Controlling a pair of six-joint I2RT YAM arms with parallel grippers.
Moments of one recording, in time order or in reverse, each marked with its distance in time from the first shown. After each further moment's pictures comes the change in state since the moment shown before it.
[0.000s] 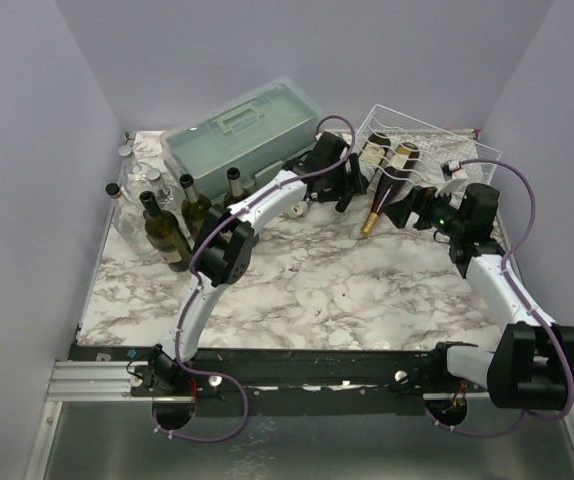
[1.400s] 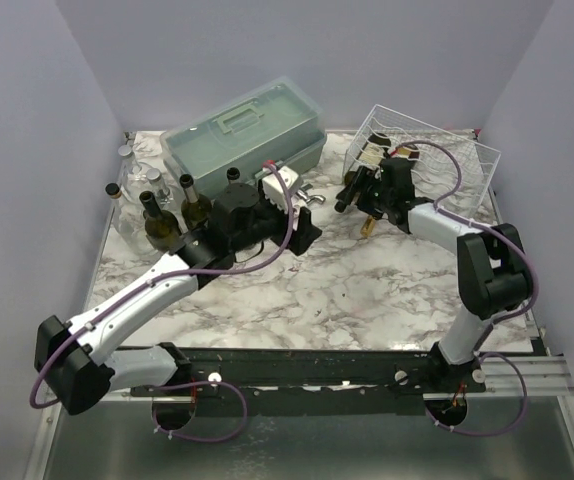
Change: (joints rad) left arm -0.092 -1.156 -1.070 0.333 0.024 0.583; right arm 0.355 0.536 0.365 -0.090 0.455 0.375
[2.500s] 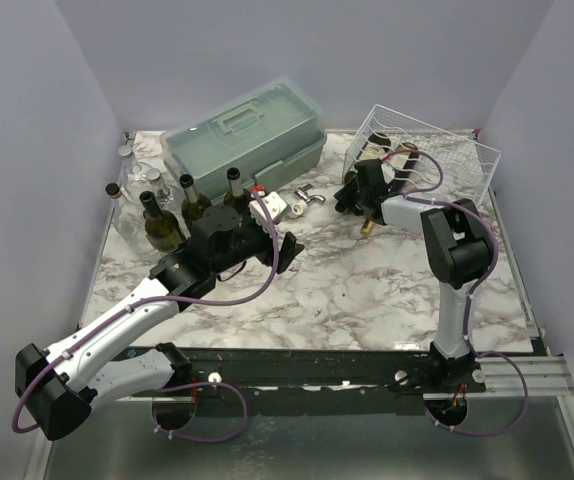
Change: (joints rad) left arm -0.007 -0.234 -0.200 0.008 -0.029 0.206; right arm 0.059 0.324 0.190 0.028 0.278 0.275
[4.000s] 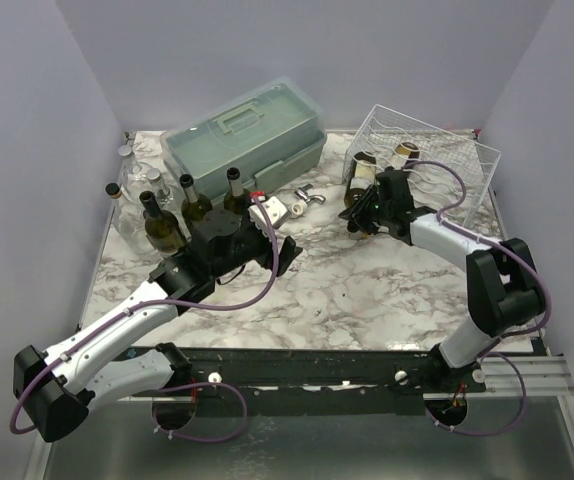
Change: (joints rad) left arm -0.011 -0.021 -0.023 0.003 -0.033 0.028; right arm 0.000 -0.392 -0.256 -0.160 -0.214 0.045
